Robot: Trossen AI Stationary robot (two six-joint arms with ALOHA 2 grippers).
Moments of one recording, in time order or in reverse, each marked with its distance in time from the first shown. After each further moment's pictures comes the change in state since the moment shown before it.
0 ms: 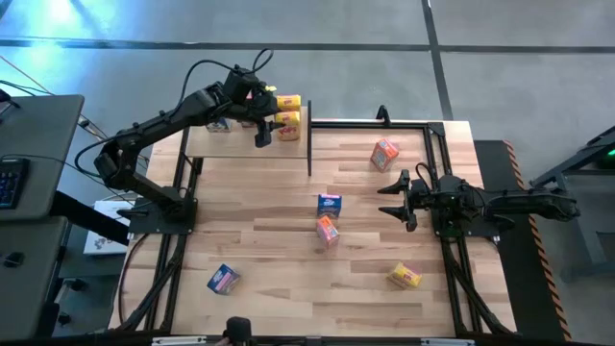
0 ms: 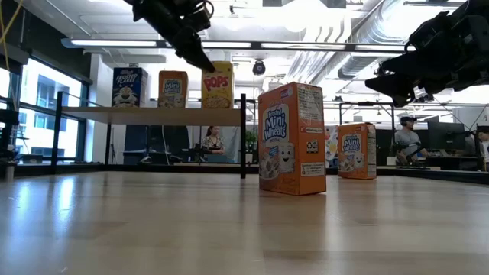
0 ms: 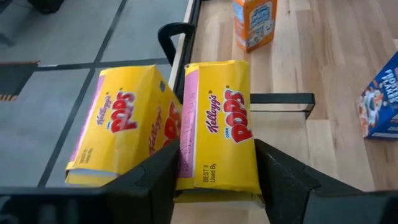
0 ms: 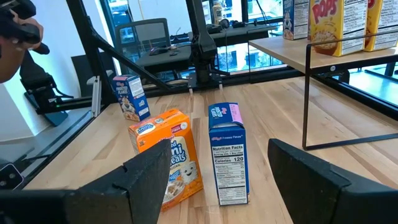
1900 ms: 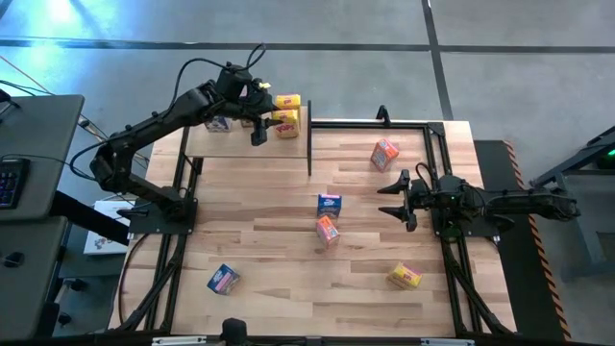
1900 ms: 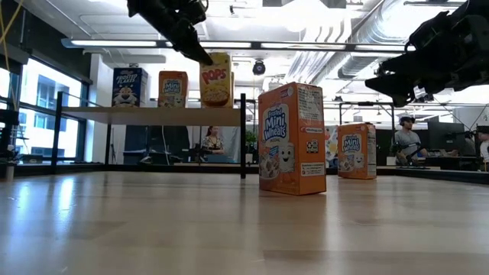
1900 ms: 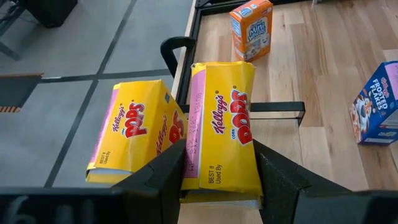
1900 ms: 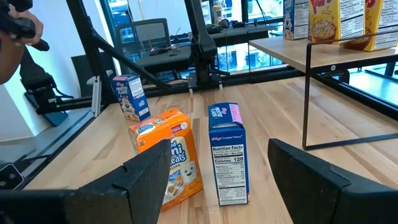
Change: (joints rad) left arm 0.017 -0.043 0.000 0.000 0.041 0.012; right arm 0.000 0.000 0.001 0.000 0.000 0.000
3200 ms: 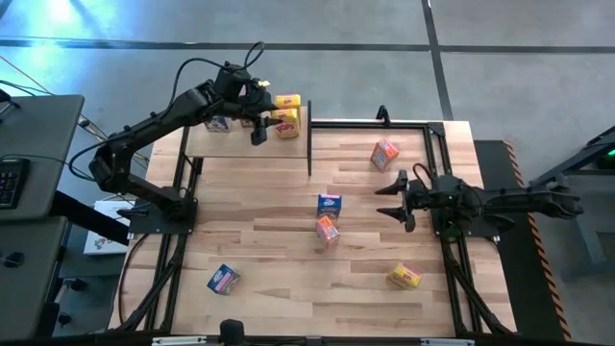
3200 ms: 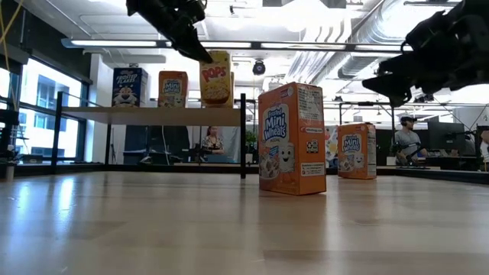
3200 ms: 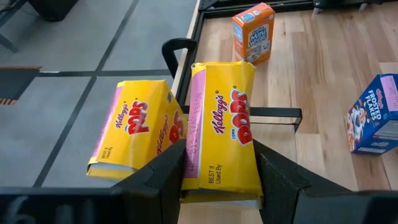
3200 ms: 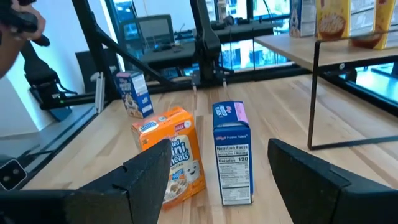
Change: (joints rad) left arm 0.003 -0.010 0.000 0.000 0.005 -0.053; right arm 0.000 0.070 0.007 0.058 -0.021 -0.007
